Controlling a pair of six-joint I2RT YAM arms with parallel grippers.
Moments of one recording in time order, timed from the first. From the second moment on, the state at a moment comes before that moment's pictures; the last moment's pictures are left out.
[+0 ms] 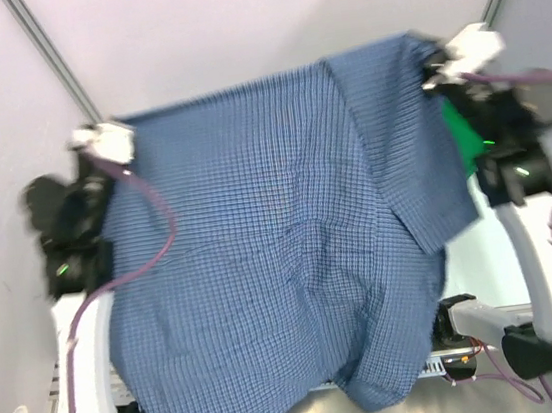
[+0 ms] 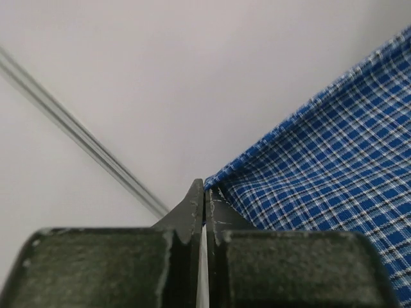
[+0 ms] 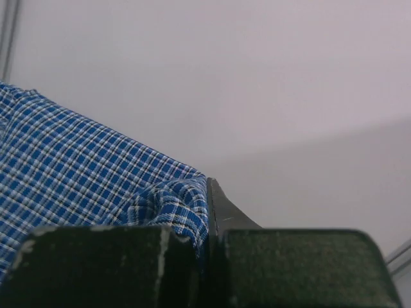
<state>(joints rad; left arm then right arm) -0.03 0.86 1.39 -0.17 0.24 0.50 0.16 1.07 1.63 -0.01 -0.42 -0.39</state>
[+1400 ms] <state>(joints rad) 0.07 2.26 1.81 -0.36 -0.02 0.77 0.27 2.35 1.80 0.19 -0.13 -0.58</state>
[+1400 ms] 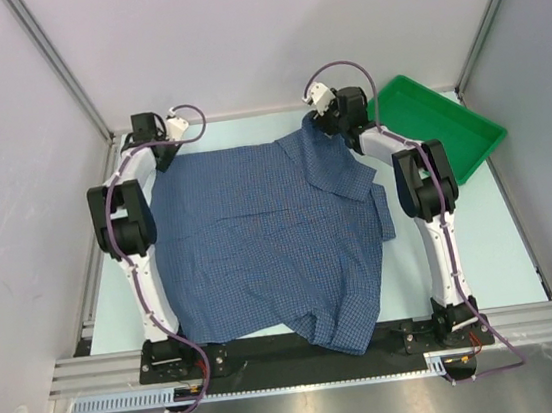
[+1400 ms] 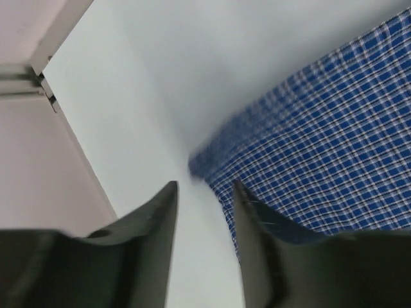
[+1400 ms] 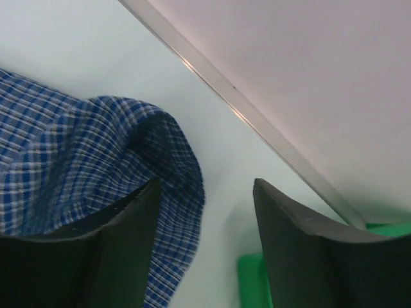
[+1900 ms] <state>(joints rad) 0.13 1.92 1.67 -0.49 0.18 0.65 0.23 1.92 1.71 -0.22 -0.17 -0.63</state>
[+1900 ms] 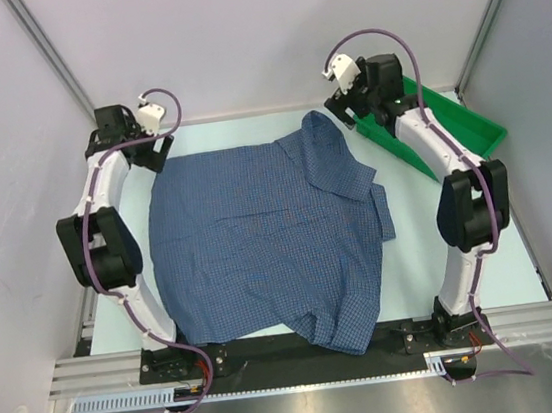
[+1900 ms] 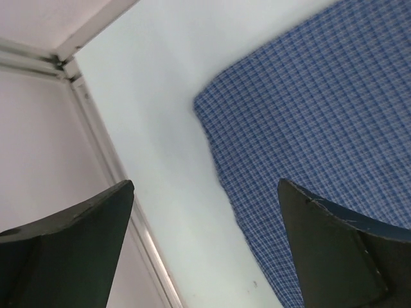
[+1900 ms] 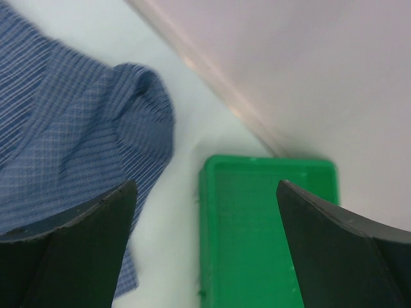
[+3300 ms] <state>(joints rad) 0.13 1.90 1.60 -0.66 0.34 0.65 0.25 2.08 1.57 -0.70 -0.31 -0.49</state>
